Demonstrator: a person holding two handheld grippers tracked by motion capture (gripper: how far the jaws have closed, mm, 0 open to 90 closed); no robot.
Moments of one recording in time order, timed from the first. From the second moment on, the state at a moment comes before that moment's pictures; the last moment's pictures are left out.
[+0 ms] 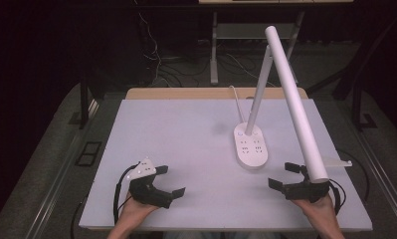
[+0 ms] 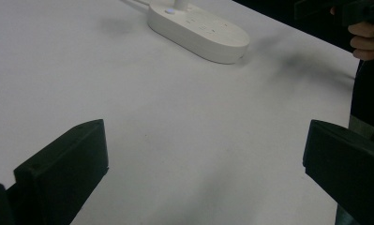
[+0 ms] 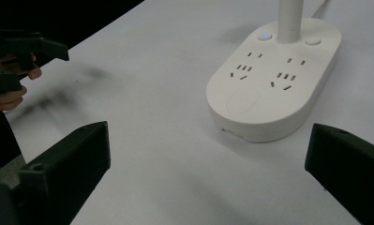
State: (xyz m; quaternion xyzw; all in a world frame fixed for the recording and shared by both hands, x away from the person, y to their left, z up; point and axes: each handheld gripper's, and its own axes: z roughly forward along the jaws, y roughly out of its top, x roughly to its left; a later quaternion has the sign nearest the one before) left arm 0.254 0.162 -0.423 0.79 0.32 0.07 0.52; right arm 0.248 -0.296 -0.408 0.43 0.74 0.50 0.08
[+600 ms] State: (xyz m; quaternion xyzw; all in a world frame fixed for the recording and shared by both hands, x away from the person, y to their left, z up) left arm 0.255 0.164 -0.424 0.78 0.33 0.07 0.52; right arm 0.249 -0.293 -0.410 0.43 0.76 0.48 0.06
